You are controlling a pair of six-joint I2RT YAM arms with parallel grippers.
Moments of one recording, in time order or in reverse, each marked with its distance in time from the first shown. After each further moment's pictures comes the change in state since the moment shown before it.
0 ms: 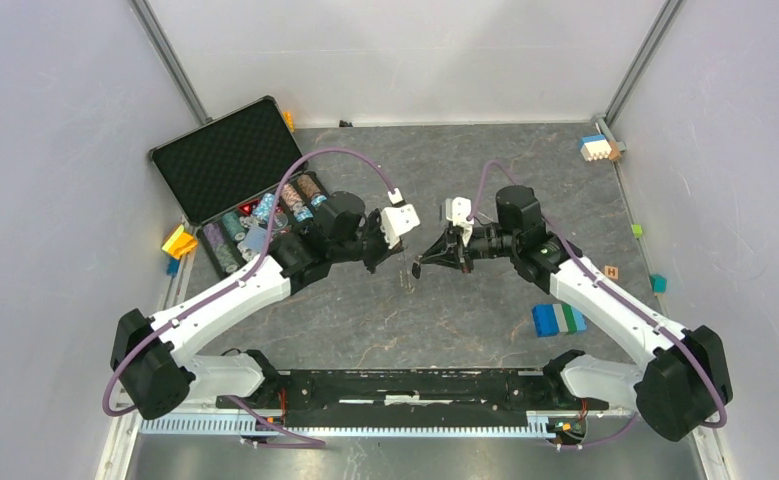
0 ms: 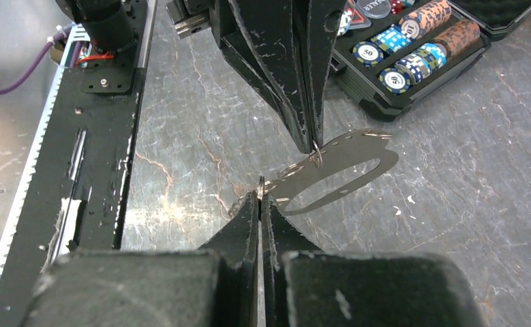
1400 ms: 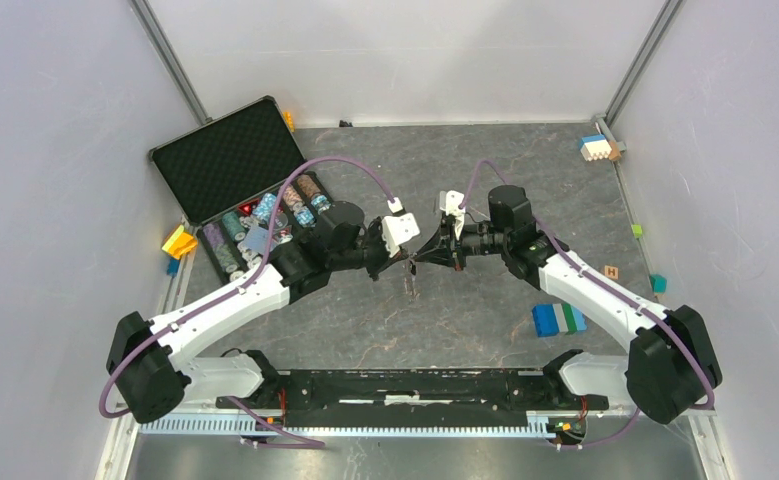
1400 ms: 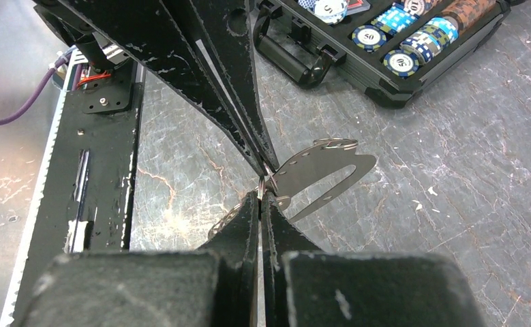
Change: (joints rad) left arm -0.028 -0.031 -0.076 0.098 0.025 -0.031; right arm 0.006 0.089 -0.032 0.154 0.019 0.160
